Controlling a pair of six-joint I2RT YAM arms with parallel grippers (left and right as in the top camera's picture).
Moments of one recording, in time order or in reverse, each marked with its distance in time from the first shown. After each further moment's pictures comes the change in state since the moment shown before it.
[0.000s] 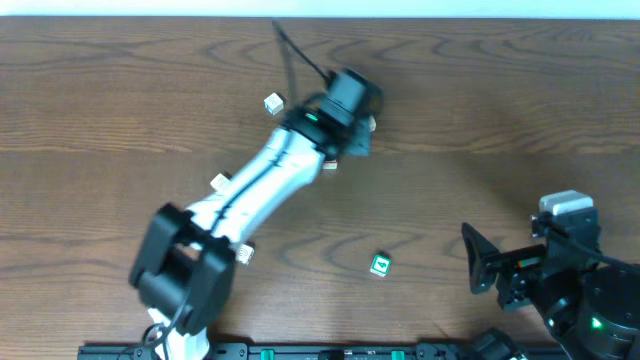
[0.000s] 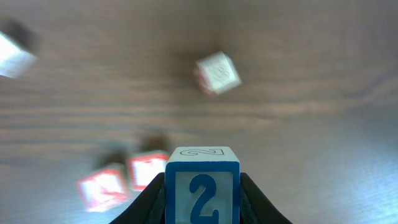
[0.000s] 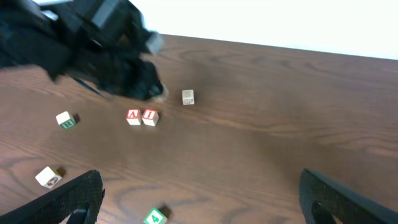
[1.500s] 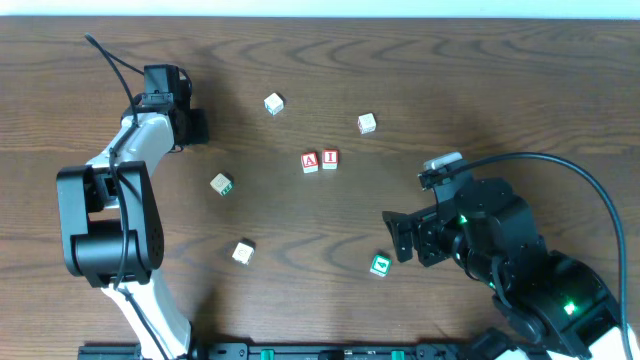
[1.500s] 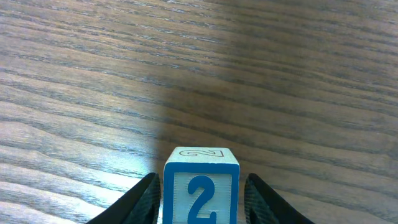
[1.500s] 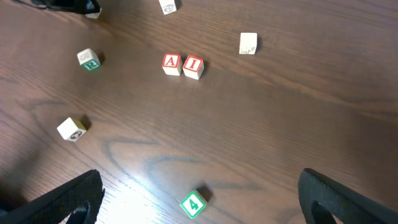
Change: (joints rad) left arm 0.756 0.089 -0.249 0.221 0.054 0.462; right arm 0.043 0.260 -0.201 0.202 -0.198 0.019
